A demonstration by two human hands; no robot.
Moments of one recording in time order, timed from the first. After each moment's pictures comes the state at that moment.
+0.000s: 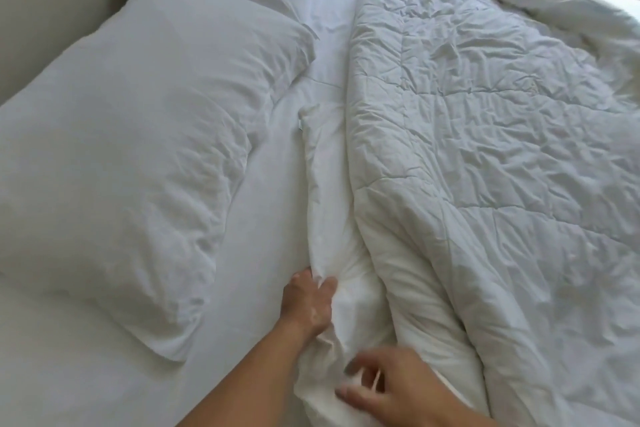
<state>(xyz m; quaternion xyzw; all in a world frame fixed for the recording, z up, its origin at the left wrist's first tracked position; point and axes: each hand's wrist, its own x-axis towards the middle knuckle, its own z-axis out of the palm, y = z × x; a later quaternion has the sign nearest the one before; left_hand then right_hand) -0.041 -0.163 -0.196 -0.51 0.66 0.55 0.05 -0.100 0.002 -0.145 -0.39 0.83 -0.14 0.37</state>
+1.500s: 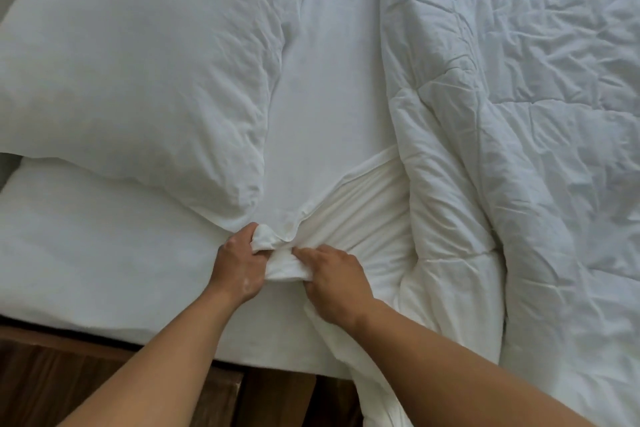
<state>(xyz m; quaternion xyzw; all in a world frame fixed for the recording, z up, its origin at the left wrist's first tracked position) 0.170 -0.204 -0.195 -0.49 0.77 0.41 0.06 0.067 -0.062 -0.188 -0.42 0.83 -0.13 0.34</state>
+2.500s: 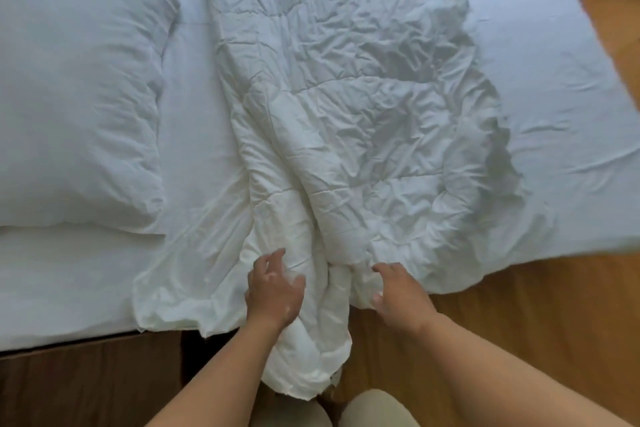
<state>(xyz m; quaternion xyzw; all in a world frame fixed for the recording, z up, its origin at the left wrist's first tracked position) 0.149 0.070 -0.048 -0.39 0.81 0.37 0.21 0.054 0.286 -0.028 -0.13 0.90 -0.11 0.41</state>
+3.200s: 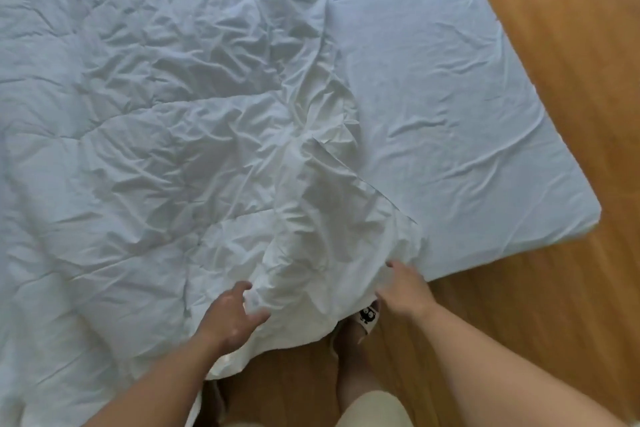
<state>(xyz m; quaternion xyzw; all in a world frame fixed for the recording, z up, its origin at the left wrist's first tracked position) -0.084 0.326 -0.077 -0.29 0.80 0.30 0.42 -0.201 0.627 -0.081 0.09 0.87 -0.15 0.46</state>
